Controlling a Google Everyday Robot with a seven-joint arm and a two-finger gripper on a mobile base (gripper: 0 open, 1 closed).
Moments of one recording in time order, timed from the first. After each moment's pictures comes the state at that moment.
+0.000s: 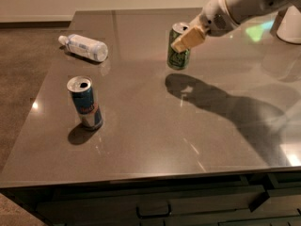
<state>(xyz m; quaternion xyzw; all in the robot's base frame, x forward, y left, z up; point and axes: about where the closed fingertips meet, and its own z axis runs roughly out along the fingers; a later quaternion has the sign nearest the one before) 0.659 -0.101 0.958 -0.49 0.77 0.17 0.37</state>
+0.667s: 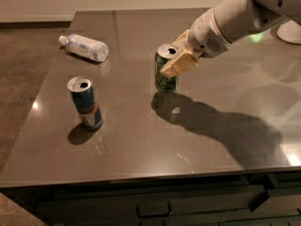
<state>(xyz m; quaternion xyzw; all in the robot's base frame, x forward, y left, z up) 0.575 -0.058 0.939 -0.60 0.70 0.18 0.34</state>
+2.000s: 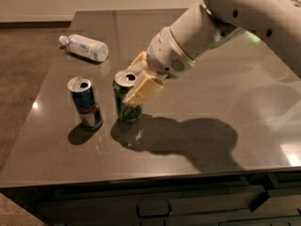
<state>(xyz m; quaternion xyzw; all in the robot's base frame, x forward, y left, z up) 0.488 0.039 0.925 -0.70 0.59 0.26 0.29</state>
